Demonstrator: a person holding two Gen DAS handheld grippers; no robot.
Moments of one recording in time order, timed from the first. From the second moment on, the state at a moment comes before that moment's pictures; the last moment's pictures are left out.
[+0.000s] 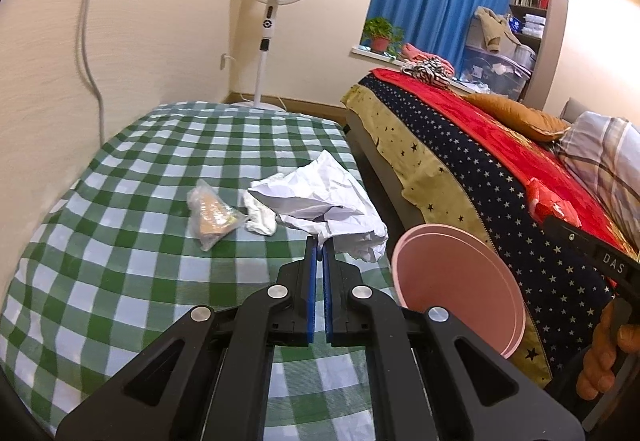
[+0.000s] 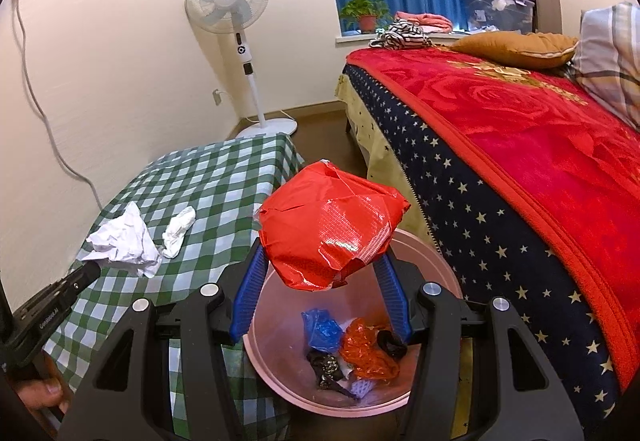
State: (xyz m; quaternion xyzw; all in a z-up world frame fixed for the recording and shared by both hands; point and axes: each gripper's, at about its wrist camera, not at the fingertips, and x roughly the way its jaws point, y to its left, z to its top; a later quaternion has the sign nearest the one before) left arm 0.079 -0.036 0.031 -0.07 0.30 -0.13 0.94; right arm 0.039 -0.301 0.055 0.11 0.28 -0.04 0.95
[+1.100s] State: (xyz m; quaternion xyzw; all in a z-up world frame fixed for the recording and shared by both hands) left arm 0.100 -0.109 0.003 -0.05 0.31 -0.19 0.93; right arm 0.059 -0.322 0.045 0.11 0.30 -0.09 0.94
